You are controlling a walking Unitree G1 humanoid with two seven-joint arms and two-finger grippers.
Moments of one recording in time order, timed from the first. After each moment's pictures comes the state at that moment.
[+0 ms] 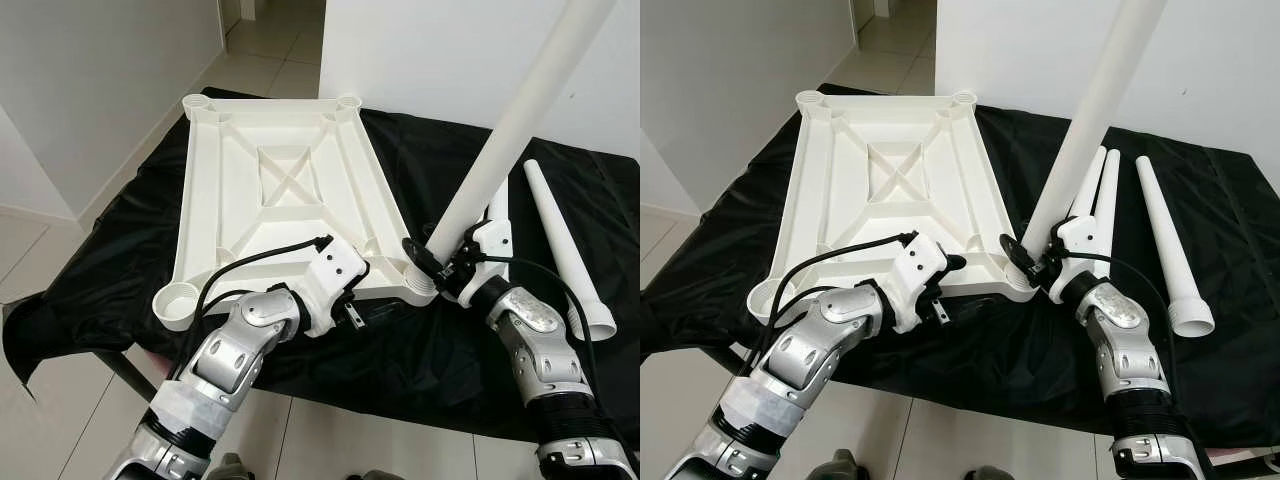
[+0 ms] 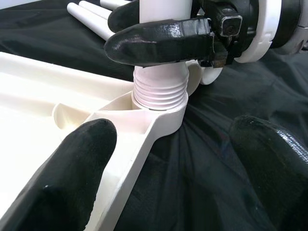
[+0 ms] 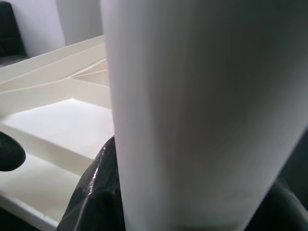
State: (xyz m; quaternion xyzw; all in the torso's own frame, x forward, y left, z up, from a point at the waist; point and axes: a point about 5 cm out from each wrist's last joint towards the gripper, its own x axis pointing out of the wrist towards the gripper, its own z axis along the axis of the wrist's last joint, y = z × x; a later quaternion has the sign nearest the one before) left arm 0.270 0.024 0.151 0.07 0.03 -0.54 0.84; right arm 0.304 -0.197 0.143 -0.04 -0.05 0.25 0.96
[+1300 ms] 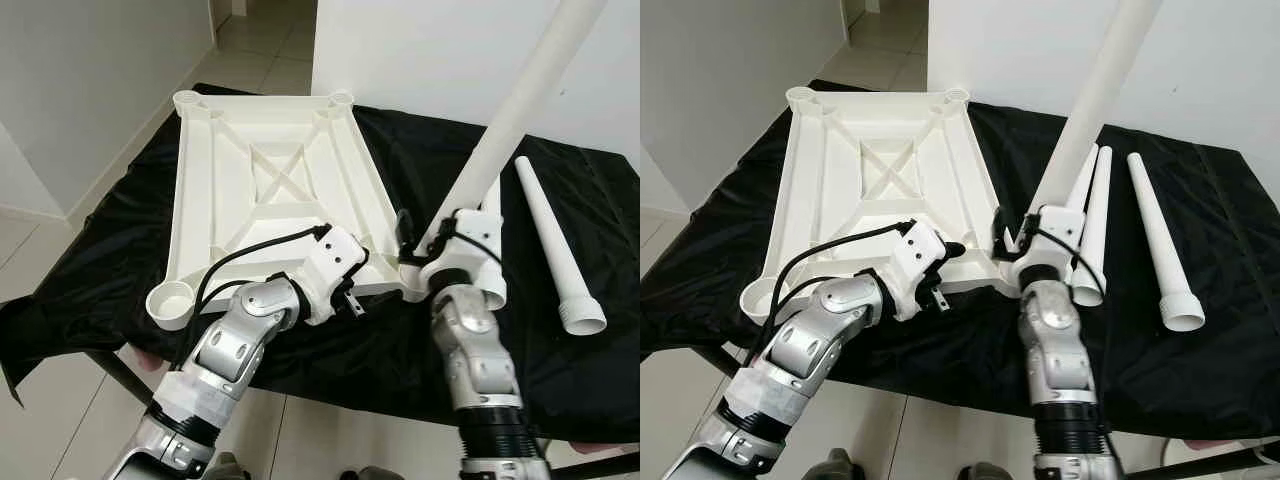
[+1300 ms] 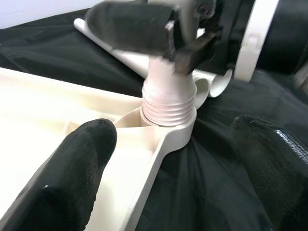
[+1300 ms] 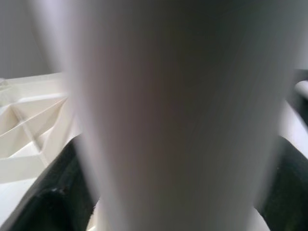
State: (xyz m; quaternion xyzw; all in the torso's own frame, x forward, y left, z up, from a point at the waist) left arm 0.280 0.026 0.158 0.08 0.01 -0.53 0.85; right arm 0.300 -0.155 0.163 0.05 -0.09 -0.02 0.99
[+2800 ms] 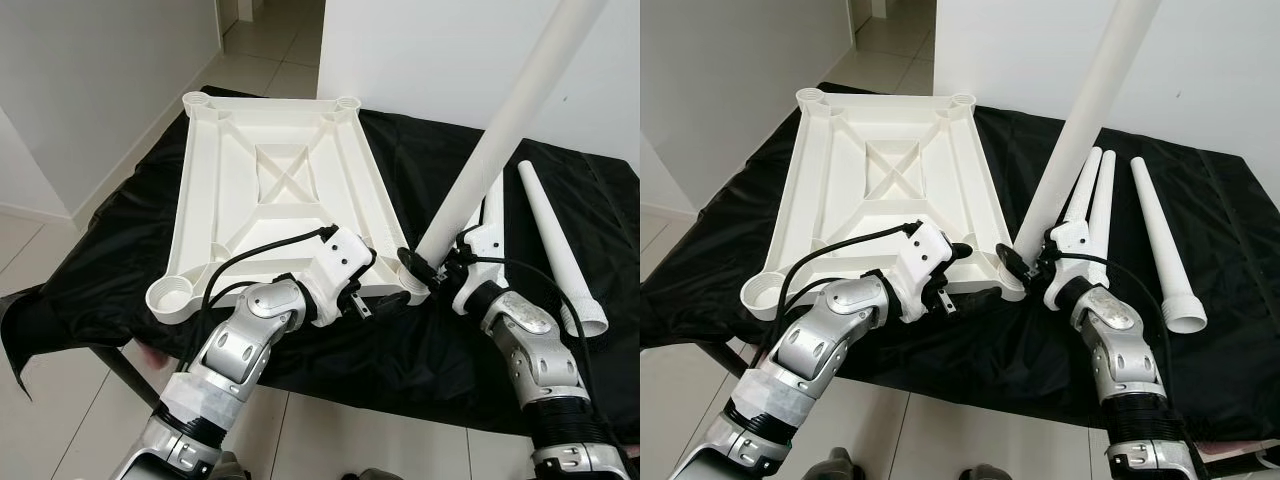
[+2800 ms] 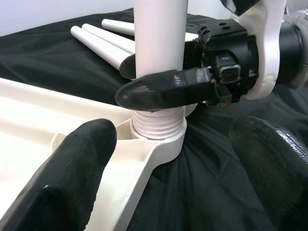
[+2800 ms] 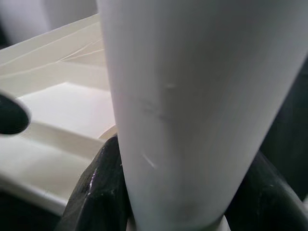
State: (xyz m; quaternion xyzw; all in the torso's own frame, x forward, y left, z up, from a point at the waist) left arm 0.278 0.019 0.159 0.08 0.00 -0.53 0.84; right arm 0.303 -0.186 0.135 -0.02 0.00 0.22 0.97
